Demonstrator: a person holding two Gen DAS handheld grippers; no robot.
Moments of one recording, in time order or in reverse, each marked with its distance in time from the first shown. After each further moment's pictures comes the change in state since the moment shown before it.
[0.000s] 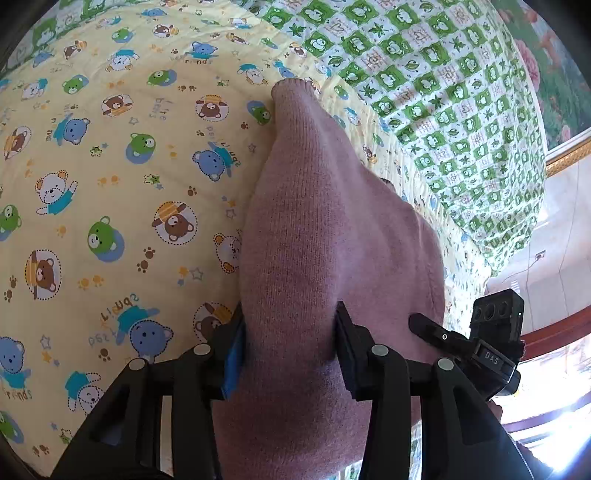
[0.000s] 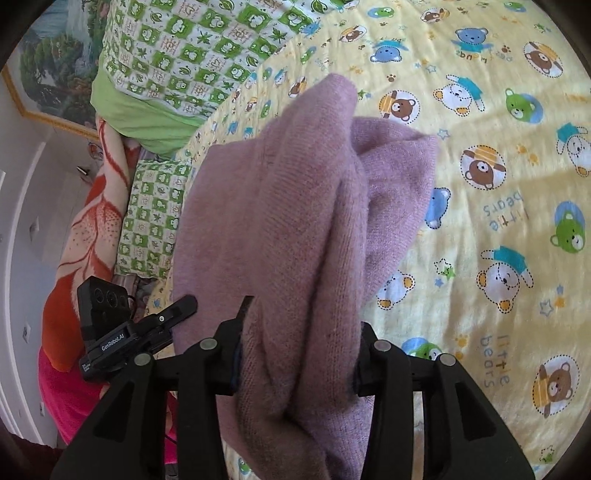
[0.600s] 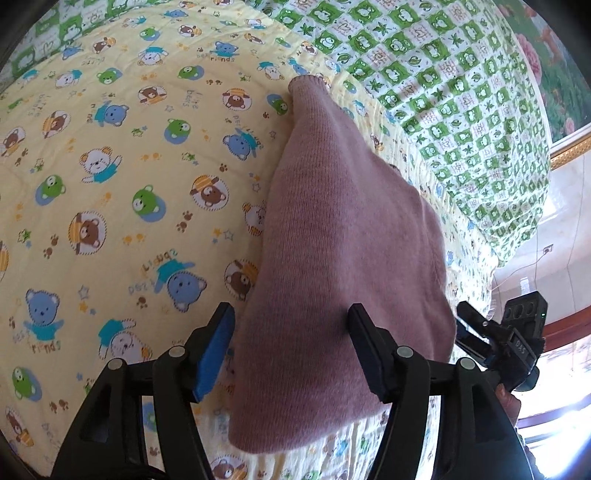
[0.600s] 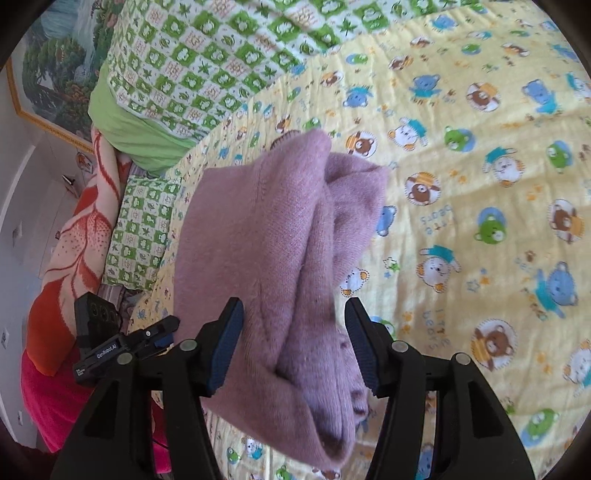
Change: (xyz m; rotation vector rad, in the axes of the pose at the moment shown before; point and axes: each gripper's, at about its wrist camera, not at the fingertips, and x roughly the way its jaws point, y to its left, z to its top) left arm -0.029 0.005 -0.024 0.003 0.027 0.049; right arm -0.054 0.005 -0.018 -0.009 -0.114 -0.097
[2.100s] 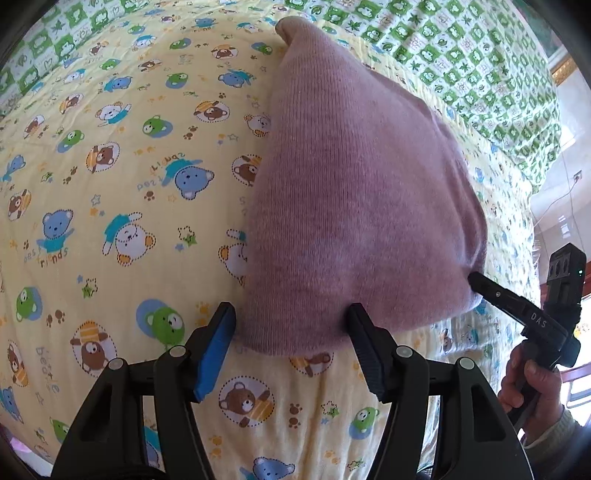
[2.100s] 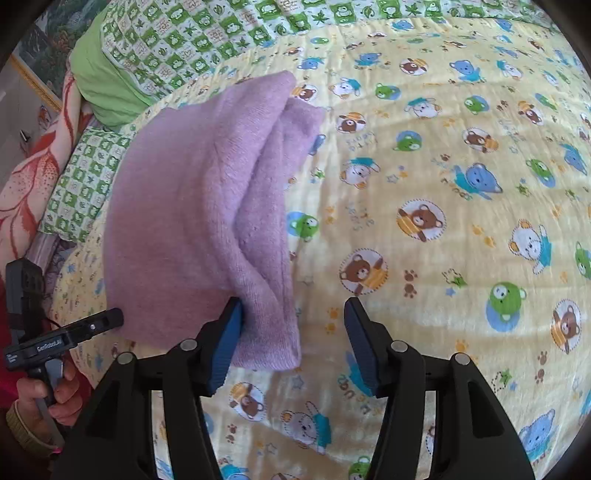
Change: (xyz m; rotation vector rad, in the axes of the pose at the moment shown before) left arm 0.015 -0.014 -0.070 0.213 0.071 0.176; right arm -0.008 -0.012 -0.071 -0.119 -0.004 -0.296
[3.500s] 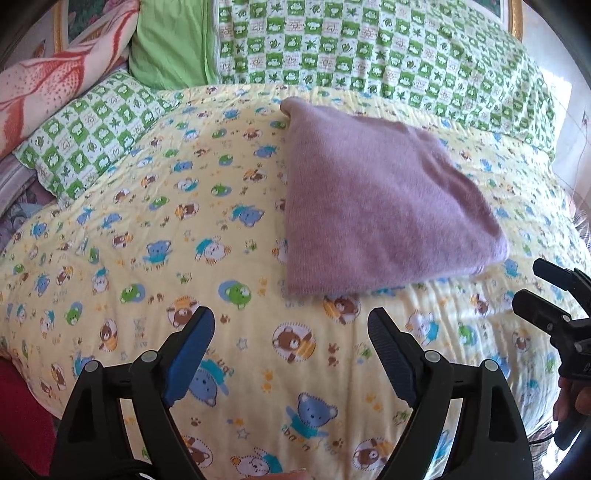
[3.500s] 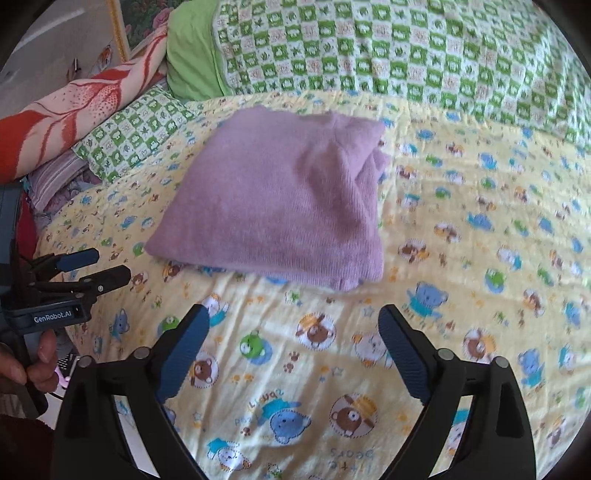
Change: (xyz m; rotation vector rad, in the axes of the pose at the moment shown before) left arm -0.070 -0.020 -0.071 0.211 -0.306 0.272; right arm -0.052 0.083 -0.089 -0.343 -0.218 -0.097
